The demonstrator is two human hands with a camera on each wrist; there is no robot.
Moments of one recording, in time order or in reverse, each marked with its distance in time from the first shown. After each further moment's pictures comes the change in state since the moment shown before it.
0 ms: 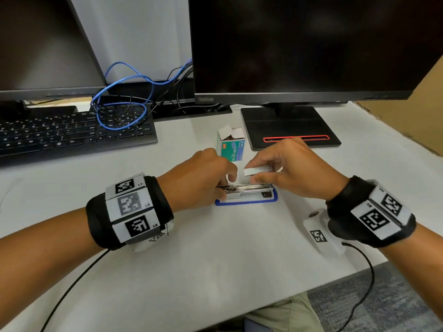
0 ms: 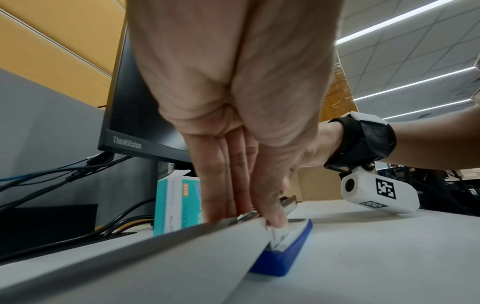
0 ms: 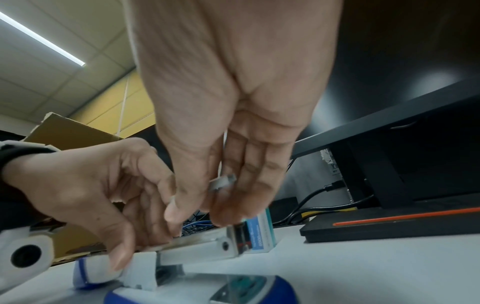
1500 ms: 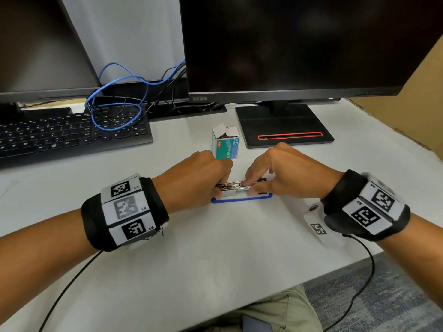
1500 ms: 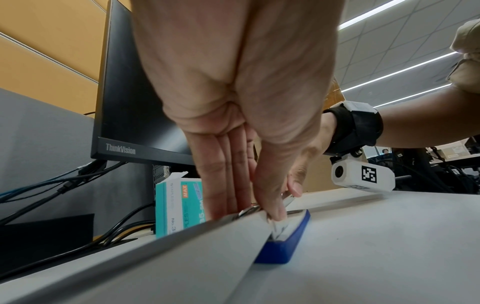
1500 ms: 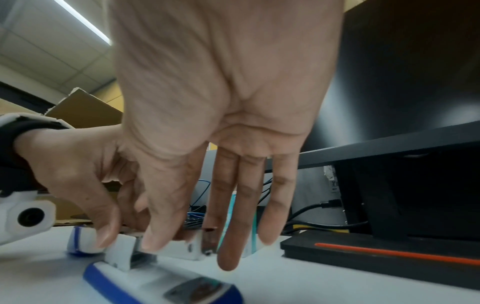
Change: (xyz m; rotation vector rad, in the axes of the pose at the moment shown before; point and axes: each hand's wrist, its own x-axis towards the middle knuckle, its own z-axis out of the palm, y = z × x) left_hand -0.001 0.004 0.004 0.146 -0.023 0.023; right_hand -0.003 -0.002 0.000 -0.156 -0.199 -0.004
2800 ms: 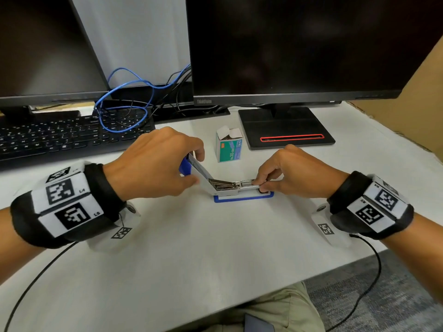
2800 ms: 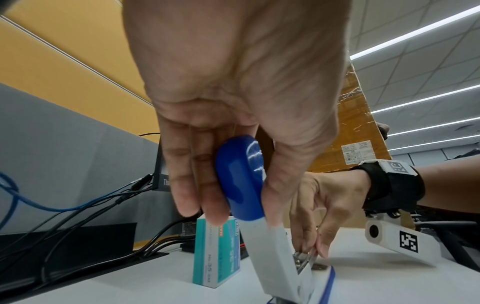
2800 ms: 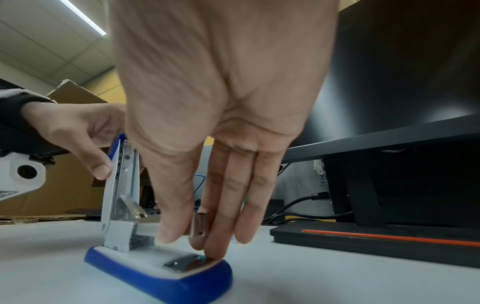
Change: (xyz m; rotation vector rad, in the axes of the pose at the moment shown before) left_hand -0.047 -0.027 -0.046 0.034 0.263 -0.076; right_hand -0.011 0.003 -0.002 0.019 0.047 -0.004
